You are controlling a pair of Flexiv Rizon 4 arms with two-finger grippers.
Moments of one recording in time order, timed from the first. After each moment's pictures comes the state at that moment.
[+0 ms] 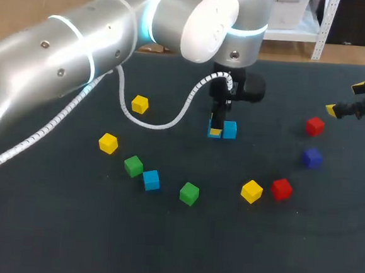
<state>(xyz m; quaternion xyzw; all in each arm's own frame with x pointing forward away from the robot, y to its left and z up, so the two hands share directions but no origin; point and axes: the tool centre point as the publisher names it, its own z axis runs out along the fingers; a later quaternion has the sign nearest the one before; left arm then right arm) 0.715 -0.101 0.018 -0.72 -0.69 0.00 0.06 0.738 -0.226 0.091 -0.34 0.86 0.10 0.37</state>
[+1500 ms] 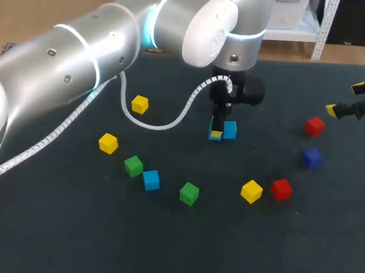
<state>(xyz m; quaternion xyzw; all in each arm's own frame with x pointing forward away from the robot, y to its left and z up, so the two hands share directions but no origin) 0.721 -0.104 0.004 -0.72 -0.69 0.01 0.05 0.738 -0.226 0.091 -0.34 0.86 0.10 0.37</state>
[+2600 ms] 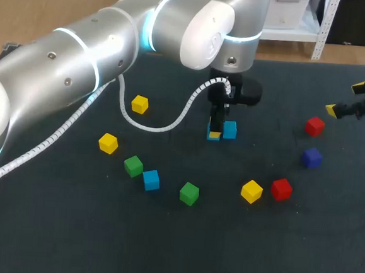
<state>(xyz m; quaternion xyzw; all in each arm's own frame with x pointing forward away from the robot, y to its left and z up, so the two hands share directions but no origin) 0.727 -0.100 -0.004 -0.71 -0.70 0.01 0.05 0.738 -0.226 0.091 -0.34 0.86 0.10 0.37</state>
